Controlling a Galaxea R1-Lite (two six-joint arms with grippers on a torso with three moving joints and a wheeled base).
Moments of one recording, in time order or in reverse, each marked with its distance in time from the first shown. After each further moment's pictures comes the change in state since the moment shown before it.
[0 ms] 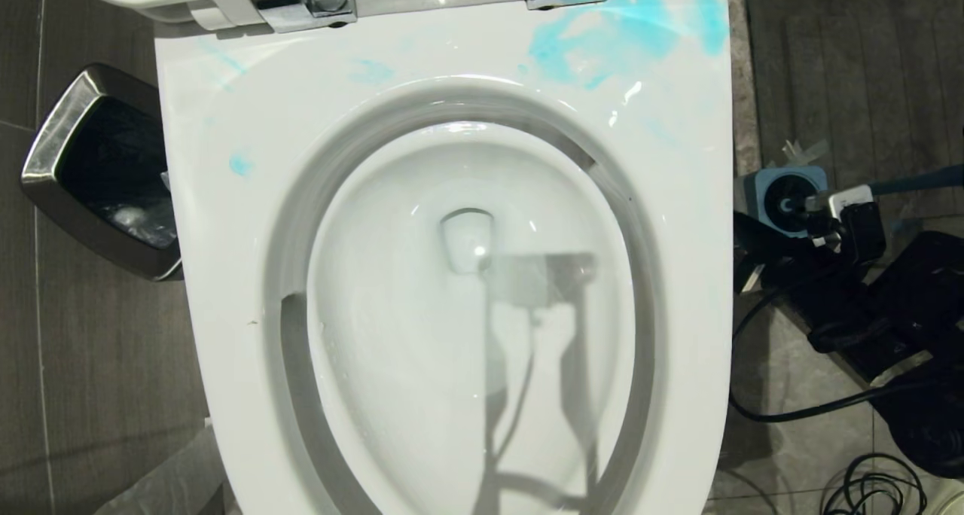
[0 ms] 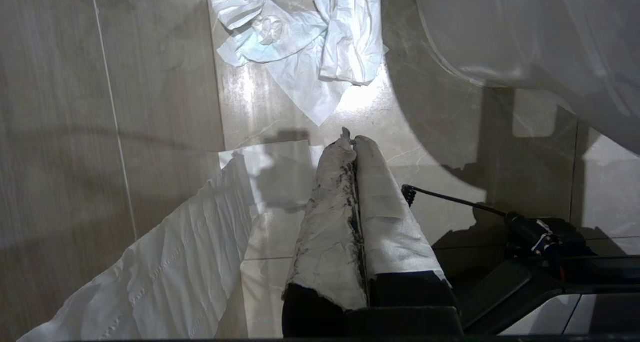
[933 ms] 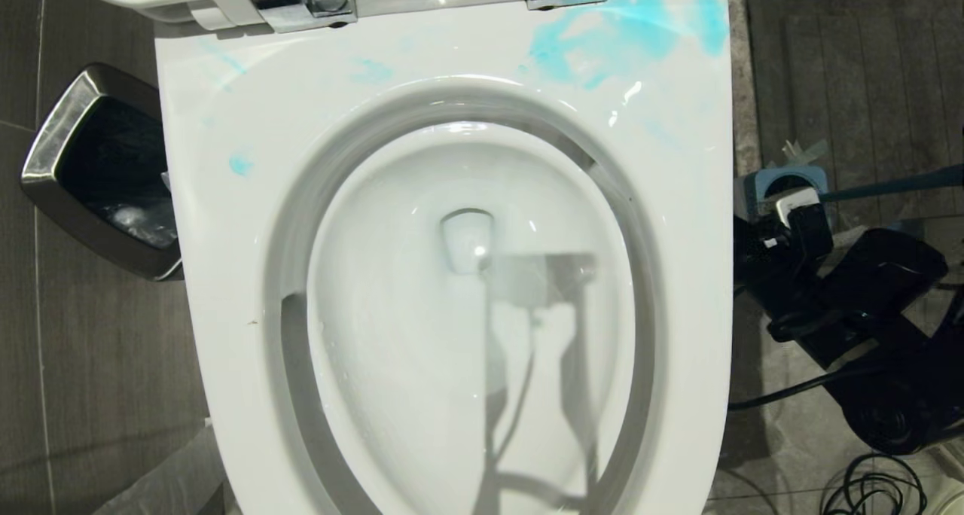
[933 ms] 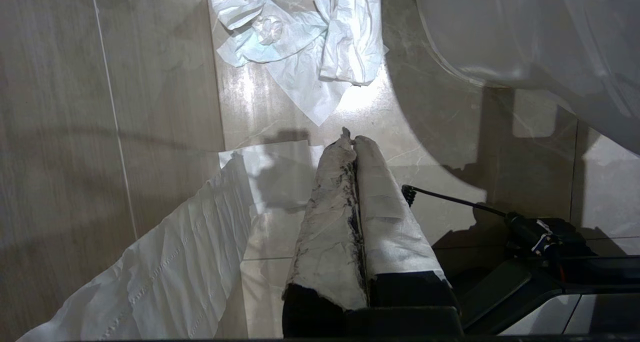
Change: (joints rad) left arm 0.000 0.000 0.000 0.000 0.000 0.000; right arm 0.038 0.109 -0.103 -0.011 0.003 -0.072
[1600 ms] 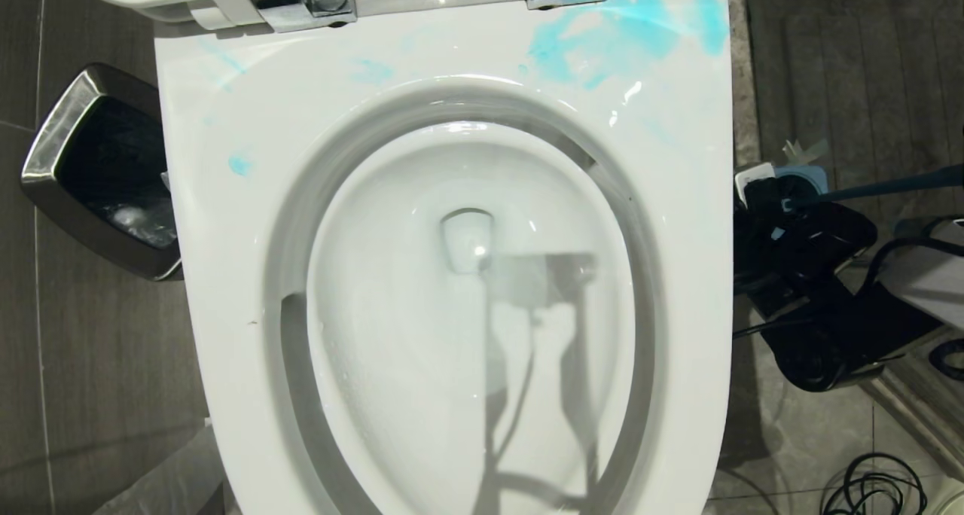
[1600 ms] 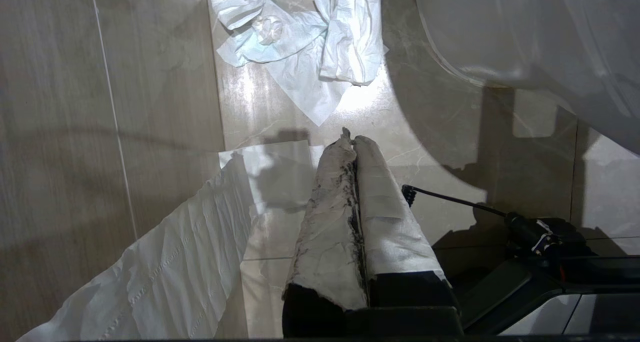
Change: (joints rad) left arm 0.000 0.000 0.000 0.000 0.000 0.000; right arm -0.001 0.173 -0.326 0.000 -0.001 -0.034
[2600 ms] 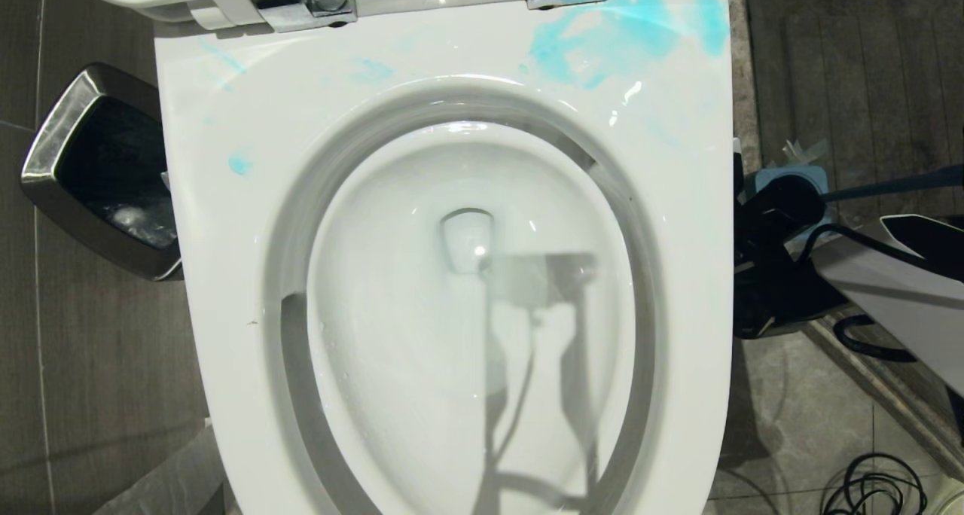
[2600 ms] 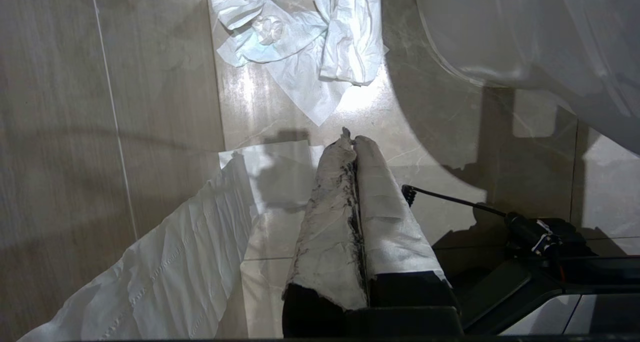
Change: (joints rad) left arm 0.000 0.000 0.000 0.000 0.000 0.000; right arm 0.006 0.204 -0.431 0.000 0.013 -0.059
